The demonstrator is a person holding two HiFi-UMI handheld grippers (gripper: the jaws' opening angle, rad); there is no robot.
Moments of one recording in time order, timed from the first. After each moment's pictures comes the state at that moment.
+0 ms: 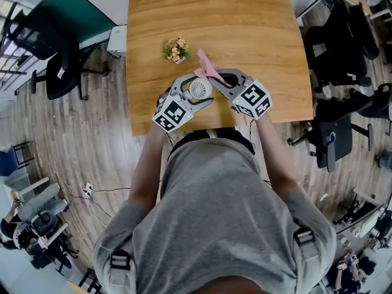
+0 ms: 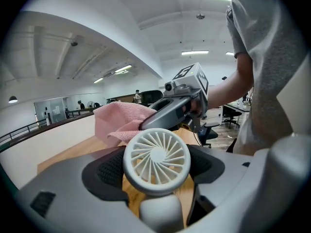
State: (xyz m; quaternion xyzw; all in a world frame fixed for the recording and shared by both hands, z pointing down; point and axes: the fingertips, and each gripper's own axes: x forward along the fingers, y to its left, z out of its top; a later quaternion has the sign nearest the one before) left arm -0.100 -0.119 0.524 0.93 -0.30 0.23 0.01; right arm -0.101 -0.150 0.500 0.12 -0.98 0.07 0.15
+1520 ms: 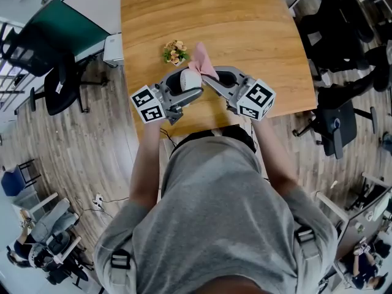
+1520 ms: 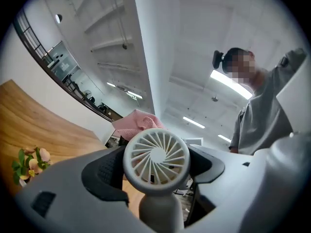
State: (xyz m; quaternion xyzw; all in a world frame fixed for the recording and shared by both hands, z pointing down) left arm -0.144 -0.136 0.441 0.94 -0.21 -0.11 0.24; right arm -0.121 -0.141 0.438 0.13 -0.98 0.11 0.00
